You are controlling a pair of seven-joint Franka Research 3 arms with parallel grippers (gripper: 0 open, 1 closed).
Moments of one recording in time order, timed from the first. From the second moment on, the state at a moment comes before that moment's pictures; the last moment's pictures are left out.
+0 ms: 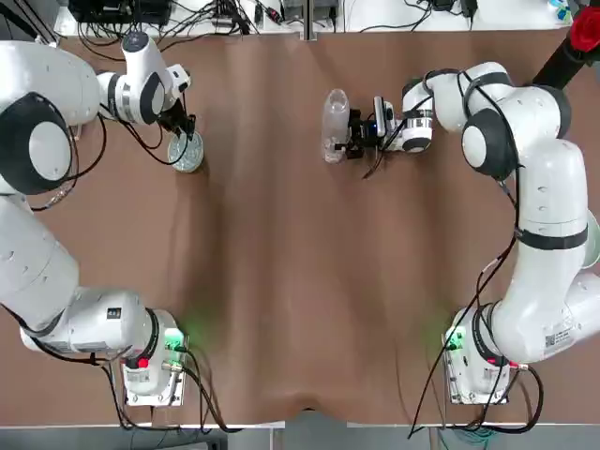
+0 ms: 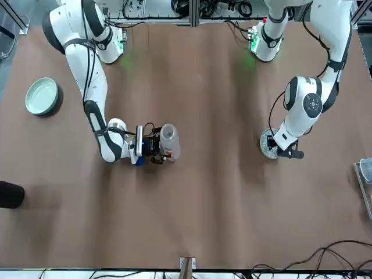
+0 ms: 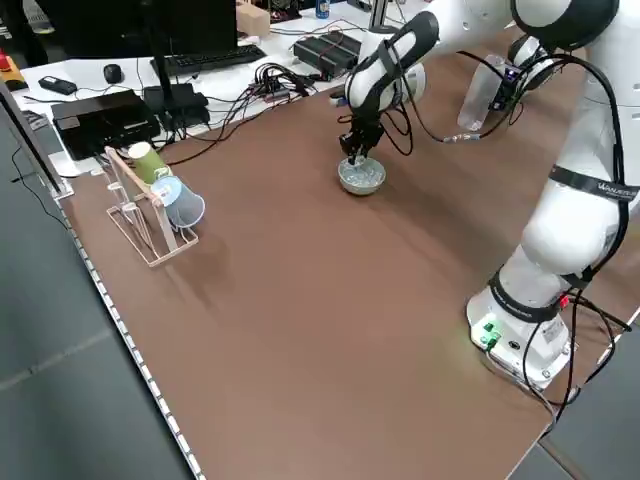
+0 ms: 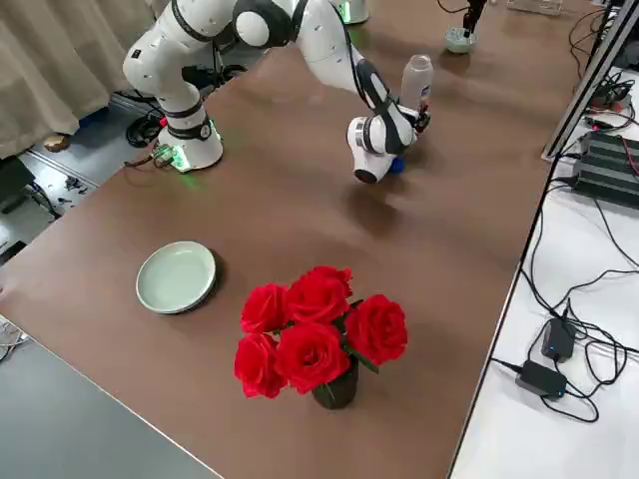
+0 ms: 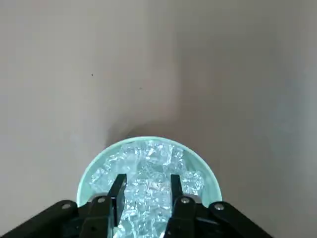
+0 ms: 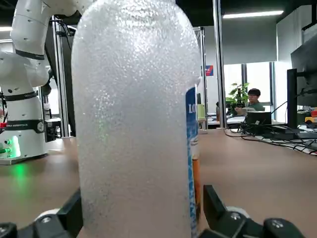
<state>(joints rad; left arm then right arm) 0.02 0.26 -0.13 -2.26 0.08 2.56 -0.07 0.30 0.90 0.01 -1.82 1.88 1.63 -2.71</state>
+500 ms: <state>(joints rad) 0.02 0.20 -0.13 -2.25 0.08 2.50 -0.08 0.30 0.90 0.01 -1.82 1.88 1.63 -2.71</state>
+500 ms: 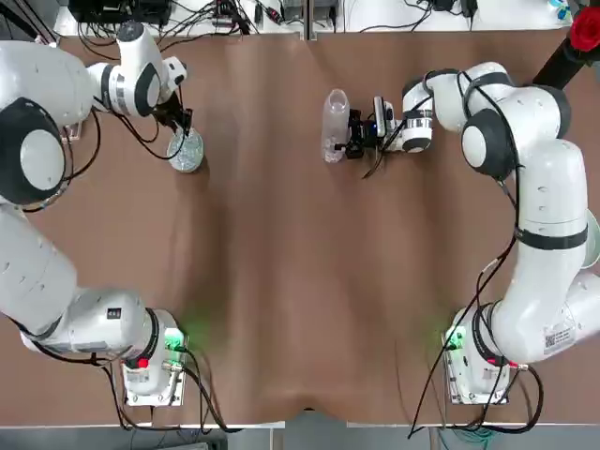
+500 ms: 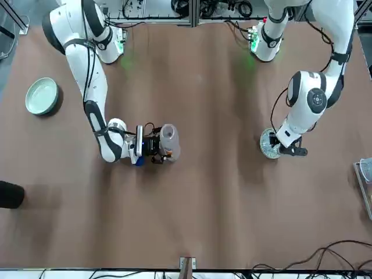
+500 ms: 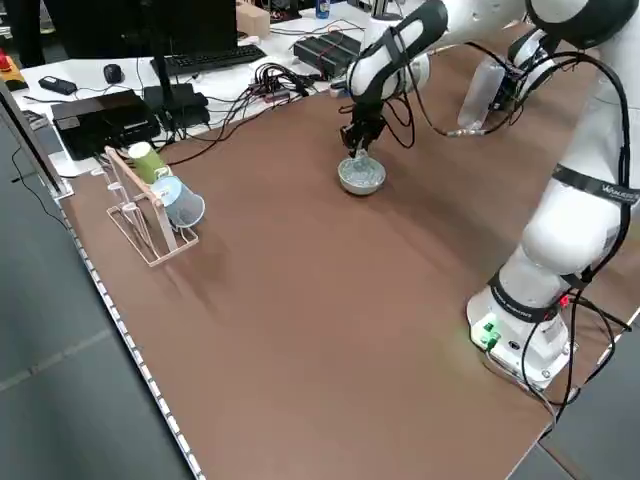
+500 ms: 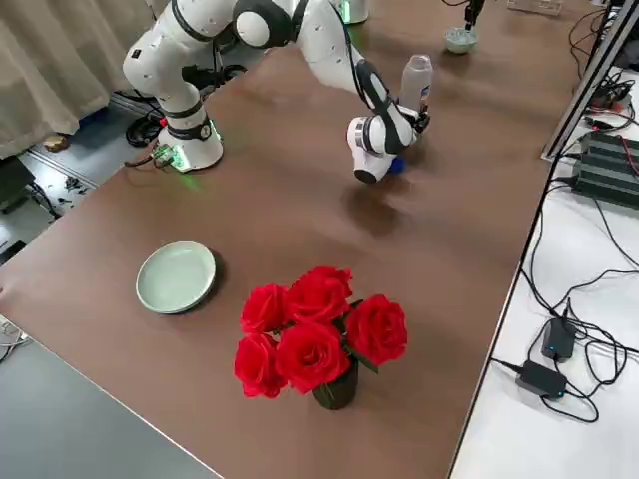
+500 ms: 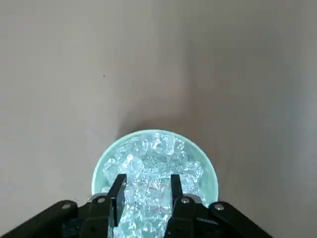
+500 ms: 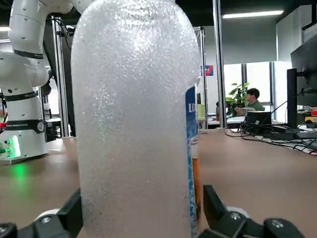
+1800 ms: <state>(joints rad) 0.00 0.18 -0.41 -1.81 0.08 2.01 -0.44 0.30 0.90 0.00 -1.82 1.88 1.63 -2.71</state>
